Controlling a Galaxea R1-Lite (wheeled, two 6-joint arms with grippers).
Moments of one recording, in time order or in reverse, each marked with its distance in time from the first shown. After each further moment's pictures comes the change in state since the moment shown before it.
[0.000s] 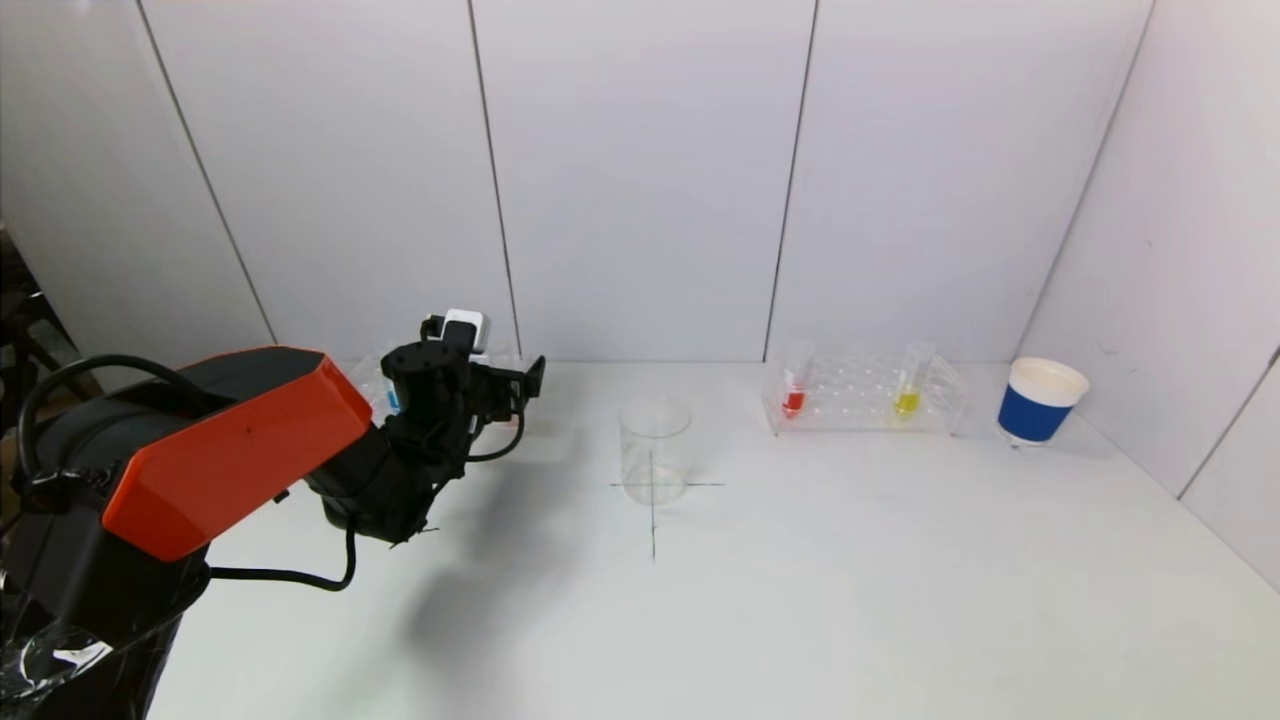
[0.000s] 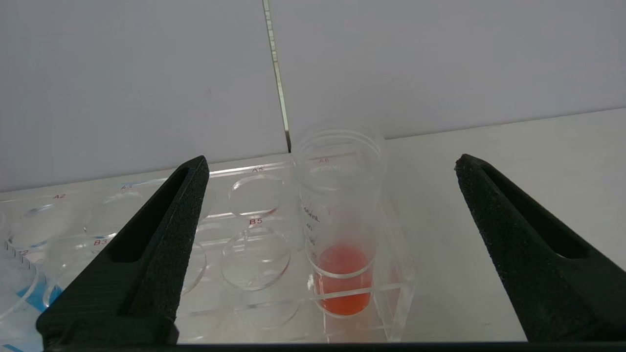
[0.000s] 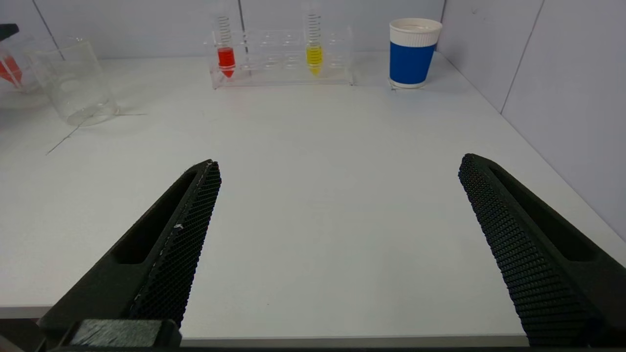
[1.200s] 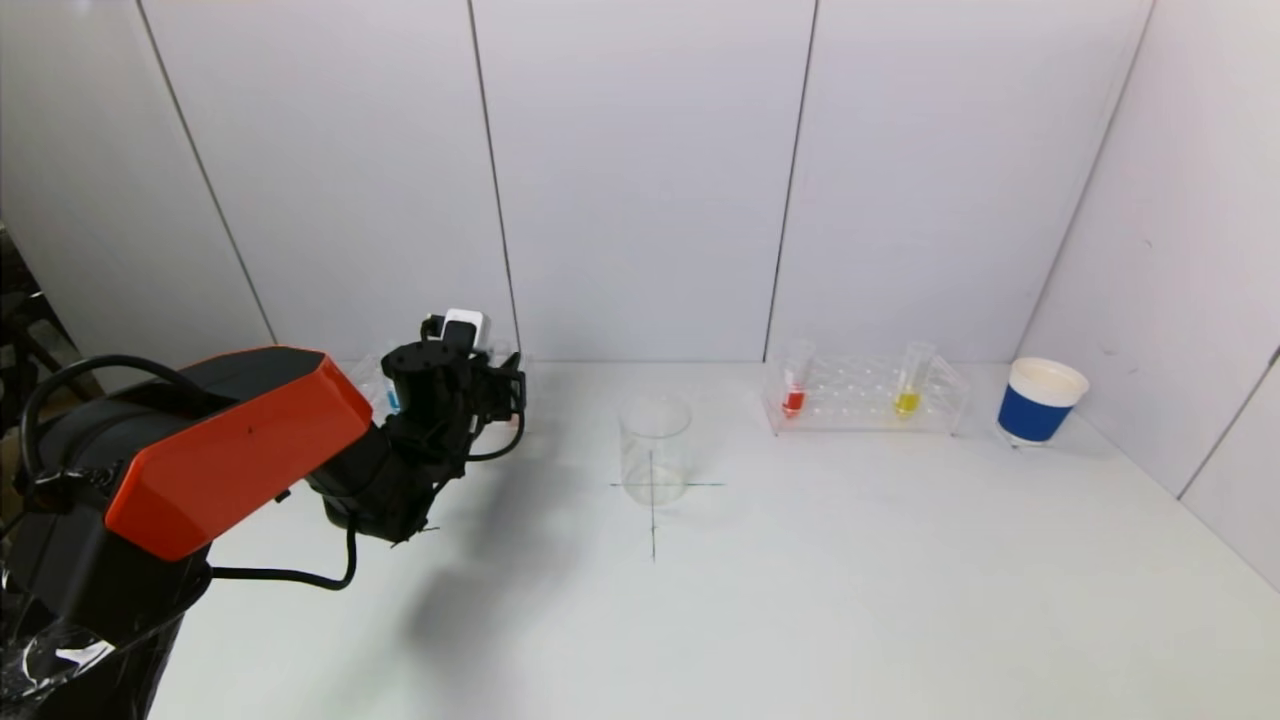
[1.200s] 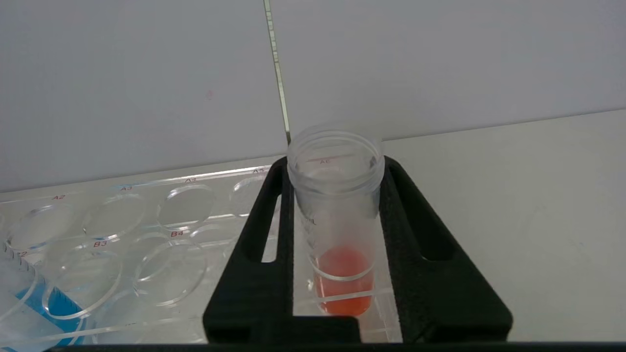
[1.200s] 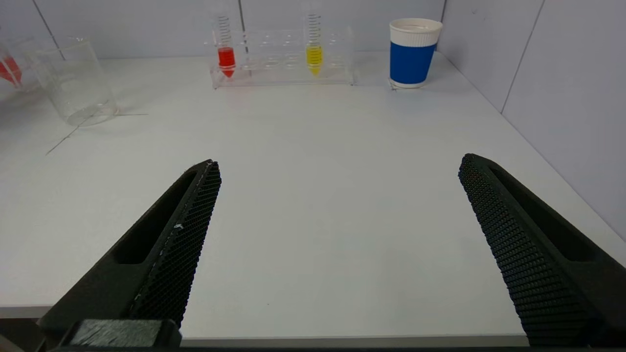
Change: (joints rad) left arm 0.001 0.005 -0.006 0.001 -0.001 0.000; right arm 0.000 0.000 0.000 0.000 0.000 0.000
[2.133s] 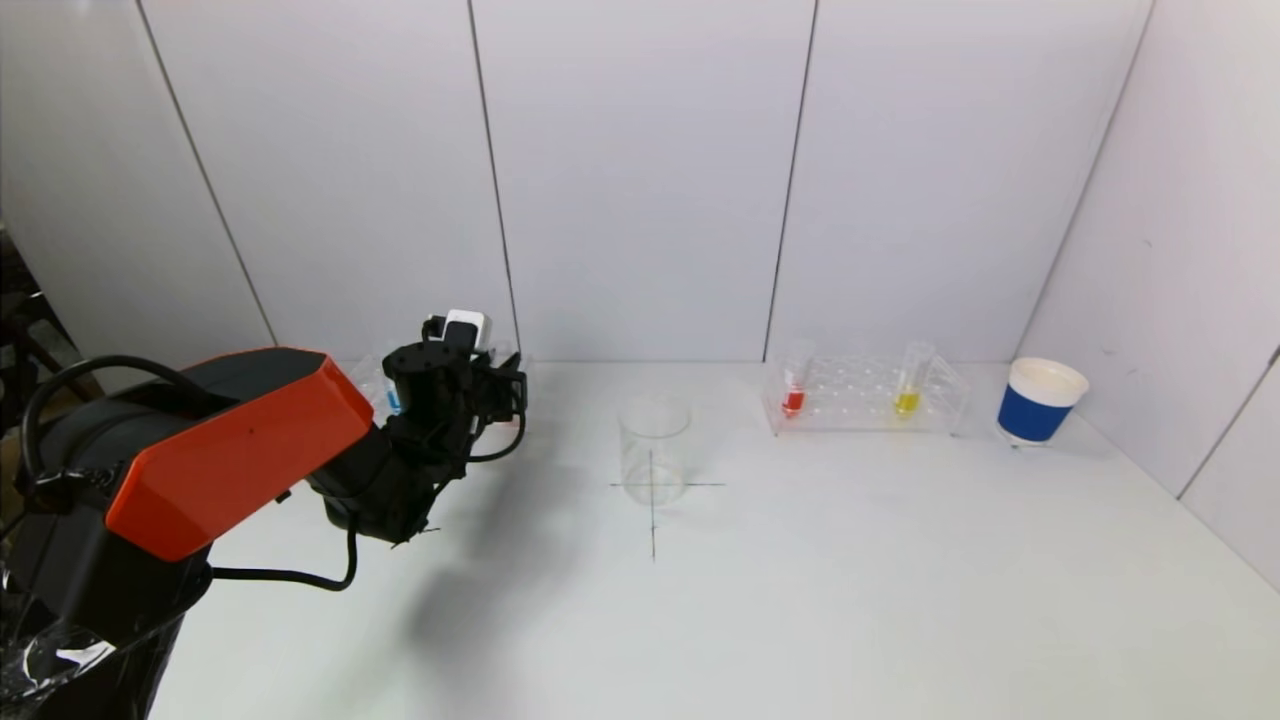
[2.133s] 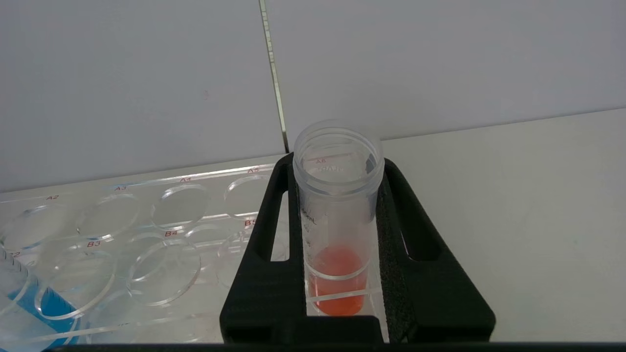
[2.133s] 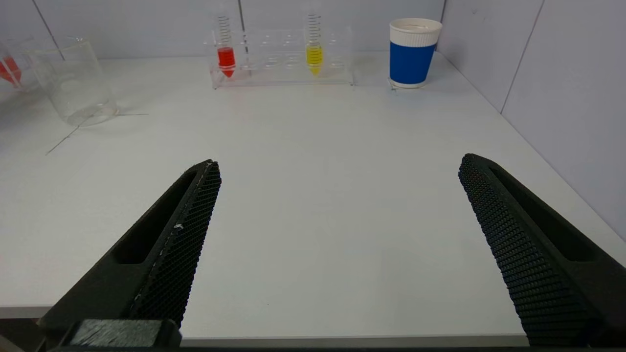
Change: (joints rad) left arm 0.001 0.000 0.002 0.001 0.001 0.000; right arm 0.000 0.000 0.000 0.000 0.000 0.000
